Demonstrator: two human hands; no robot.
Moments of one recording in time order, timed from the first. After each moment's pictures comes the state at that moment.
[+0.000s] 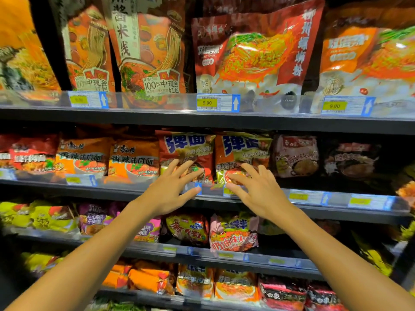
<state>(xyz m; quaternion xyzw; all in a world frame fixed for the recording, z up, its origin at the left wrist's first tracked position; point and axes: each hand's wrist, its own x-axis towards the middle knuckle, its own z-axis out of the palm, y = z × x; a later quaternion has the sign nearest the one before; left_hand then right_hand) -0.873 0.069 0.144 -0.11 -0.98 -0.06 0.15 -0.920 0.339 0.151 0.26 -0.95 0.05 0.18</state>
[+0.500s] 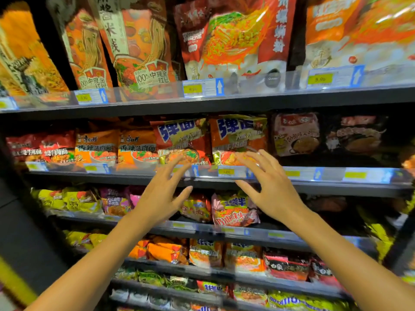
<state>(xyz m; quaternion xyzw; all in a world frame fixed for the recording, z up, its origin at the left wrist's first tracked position) -0.797 0.106 0.131 -0.10 -0.96 -0.08 0.26 -0.880 0.393 0.127 0.34 -0.88 0.24 0.24</state>
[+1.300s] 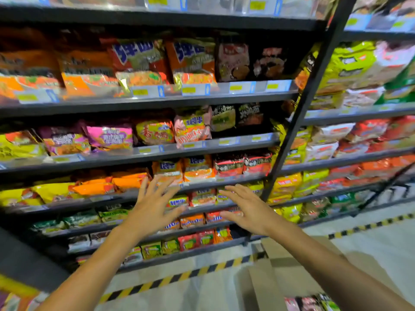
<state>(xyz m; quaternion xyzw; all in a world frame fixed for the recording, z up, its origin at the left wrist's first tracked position) -0.619 0.106 -0.042 -0.24 -0.96 -0.08 0.08 -0.591 0.420 -0.032 0.19 -0.96 0.18 -0.04</state>
